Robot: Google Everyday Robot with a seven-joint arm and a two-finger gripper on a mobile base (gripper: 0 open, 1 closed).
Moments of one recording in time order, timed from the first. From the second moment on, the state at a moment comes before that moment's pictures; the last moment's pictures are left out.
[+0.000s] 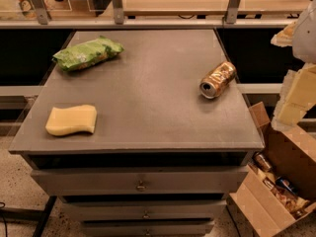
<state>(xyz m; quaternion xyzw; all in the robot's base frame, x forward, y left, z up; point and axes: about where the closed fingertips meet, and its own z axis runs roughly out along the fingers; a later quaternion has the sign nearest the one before) 0.438 -0.216 0.979 -0.60 0.78 -0.04 0.16</state>
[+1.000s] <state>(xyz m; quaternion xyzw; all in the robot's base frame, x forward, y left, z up) 0.451 -0.167 0.980 -0.62 0.76 -0.02 0.19</state>
